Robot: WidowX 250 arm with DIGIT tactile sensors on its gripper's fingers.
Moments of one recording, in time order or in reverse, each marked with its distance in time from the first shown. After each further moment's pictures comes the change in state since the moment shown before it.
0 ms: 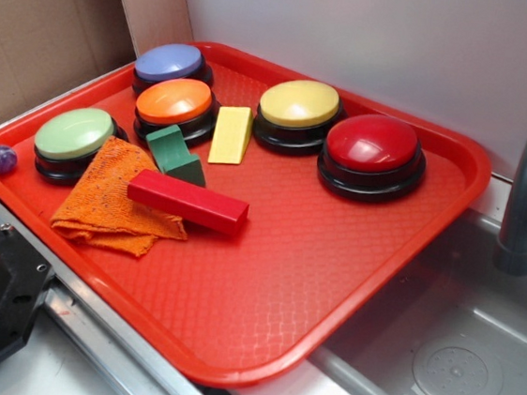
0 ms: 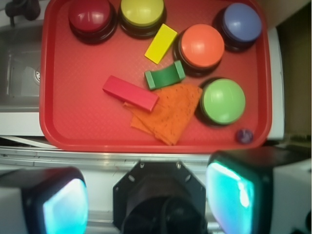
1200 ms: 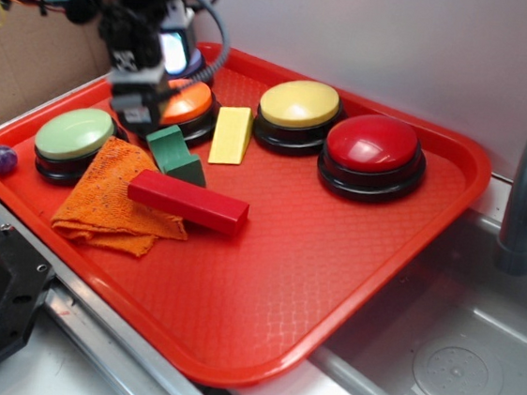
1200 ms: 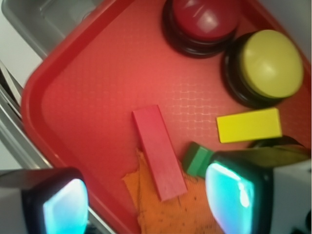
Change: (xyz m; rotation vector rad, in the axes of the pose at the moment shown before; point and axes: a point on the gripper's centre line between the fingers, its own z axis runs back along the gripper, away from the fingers) arm 0.061 -0.027 -0.106 -0.048 0.039 -0.745
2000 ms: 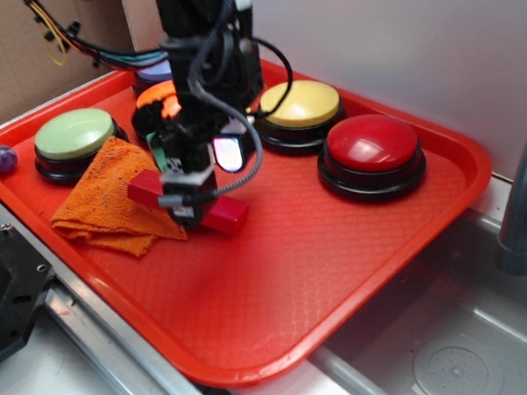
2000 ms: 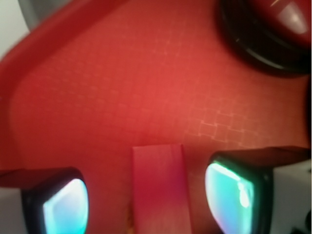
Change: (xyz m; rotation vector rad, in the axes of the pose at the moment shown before) arm 0.018 0.006 -0.078 -0.110 -0.085 -0.183
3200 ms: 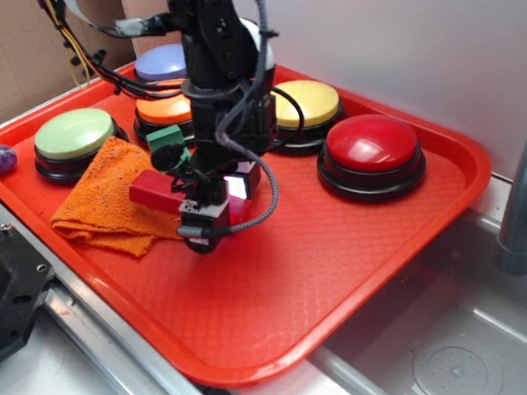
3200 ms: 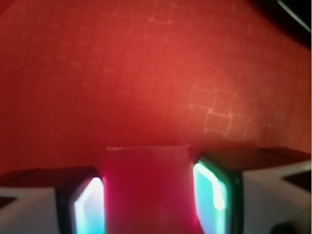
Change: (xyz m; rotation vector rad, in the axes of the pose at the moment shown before) arm -0.002 0.006 -0.027 0.015 0.098 0.015
